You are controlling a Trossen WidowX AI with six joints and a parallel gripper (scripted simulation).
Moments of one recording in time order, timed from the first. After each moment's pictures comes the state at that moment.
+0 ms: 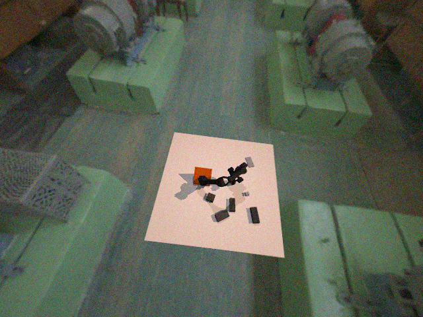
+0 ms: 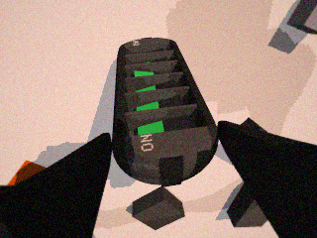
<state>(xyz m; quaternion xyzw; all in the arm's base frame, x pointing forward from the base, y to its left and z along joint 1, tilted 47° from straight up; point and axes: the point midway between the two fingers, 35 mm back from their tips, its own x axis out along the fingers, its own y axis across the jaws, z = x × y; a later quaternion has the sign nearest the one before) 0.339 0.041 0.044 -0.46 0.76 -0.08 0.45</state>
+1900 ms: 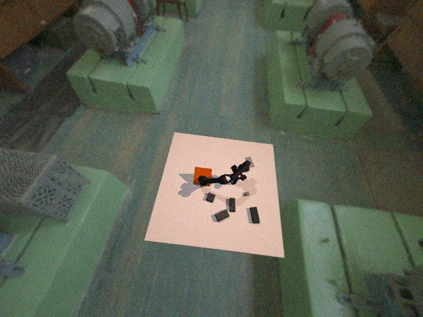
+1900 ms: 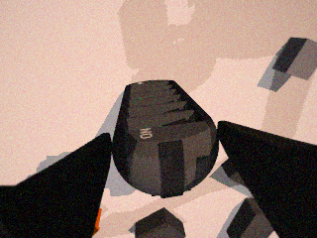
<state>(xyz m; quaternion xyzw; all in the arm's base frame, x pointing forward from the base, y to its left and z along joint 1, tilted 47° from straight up) 0.375 0.060 0.023 -0.46 0.75 -0.07 0.47</state>
